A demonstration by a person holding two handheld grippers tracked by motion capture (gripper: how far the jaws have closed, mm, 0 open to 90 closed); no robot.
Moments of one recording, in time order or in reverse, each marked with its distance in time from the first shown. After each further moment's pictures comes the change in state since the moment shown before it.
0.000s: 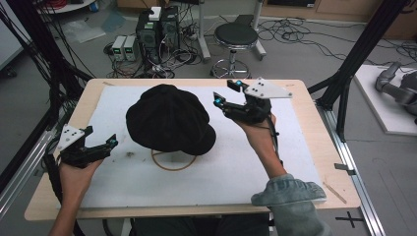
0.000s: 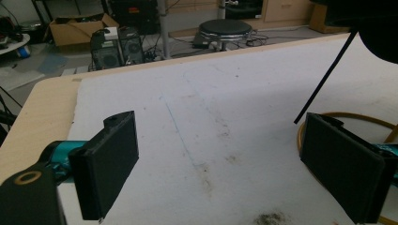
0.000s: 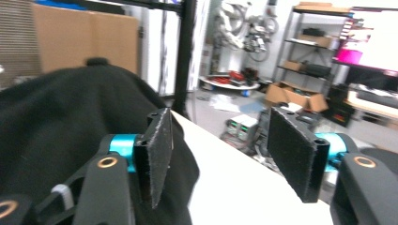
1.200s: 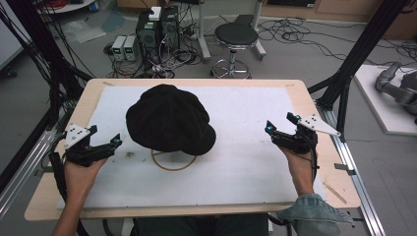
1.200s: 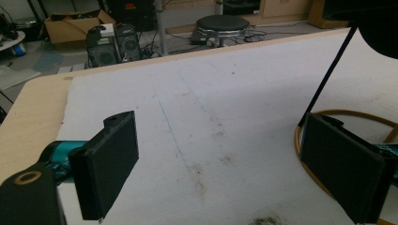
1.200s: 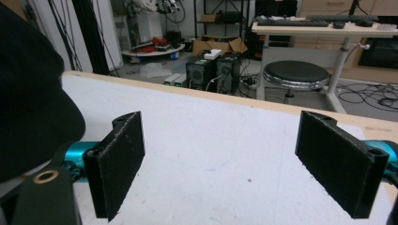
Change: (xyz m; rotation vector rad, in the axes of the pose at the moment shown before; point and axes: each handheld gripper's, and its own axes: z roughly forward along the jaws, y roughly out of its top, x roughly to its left) left arm -0.006 0.000 0.009 0.018 -0.010 0.011; right arm -0.060 -0.108 -0.103 0.120 -0.337 0.214
